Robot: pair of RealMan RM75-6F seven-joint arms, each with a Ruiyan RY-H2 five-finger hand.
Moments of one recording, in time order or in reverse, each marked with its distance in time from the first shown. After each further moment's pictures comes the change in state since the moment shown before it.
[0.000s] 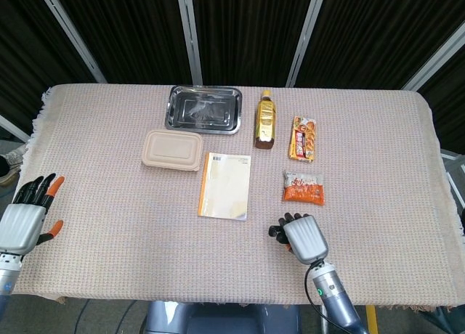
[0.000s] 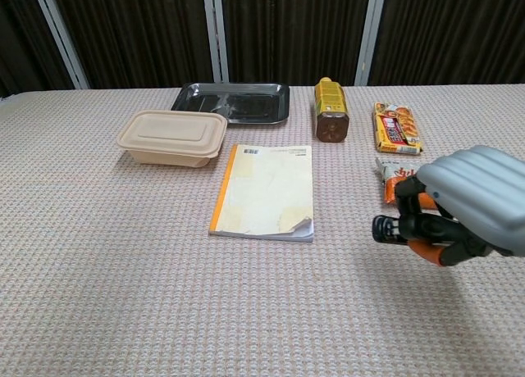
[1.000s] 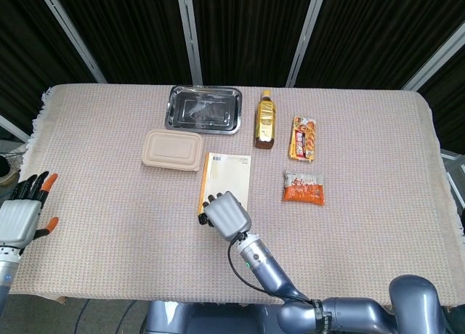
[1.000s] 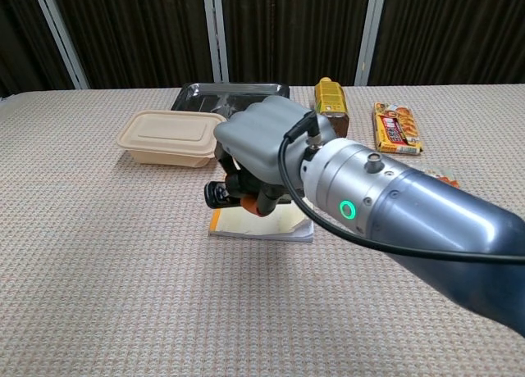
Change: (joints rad) left arm -0.025 -0.008 -0.028 0.022 -0.115 -0.088 0.012; right arm 0.422 -0.247 0.264 0.029 0.362 -0.246 -0.379
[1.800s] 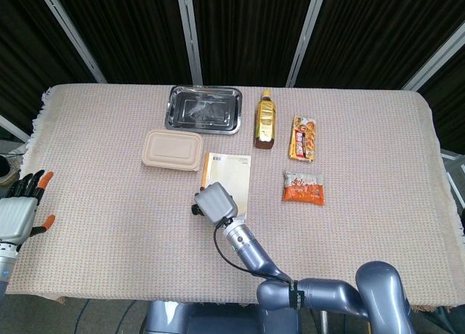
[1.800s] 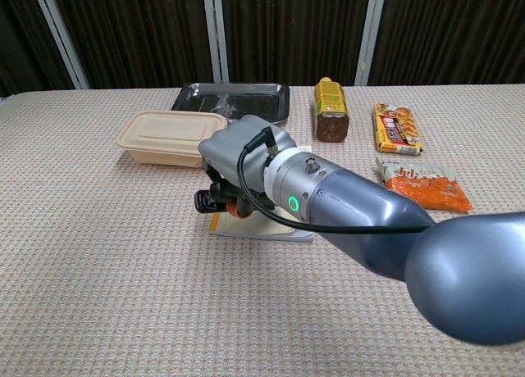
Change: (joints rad) left arm -0.017 -0.002 -0.008 0.031 -0.044 -0.046 -0.024; right arm 0.193 -0.093 0.010 0.296 0.114 -0.072 0.125
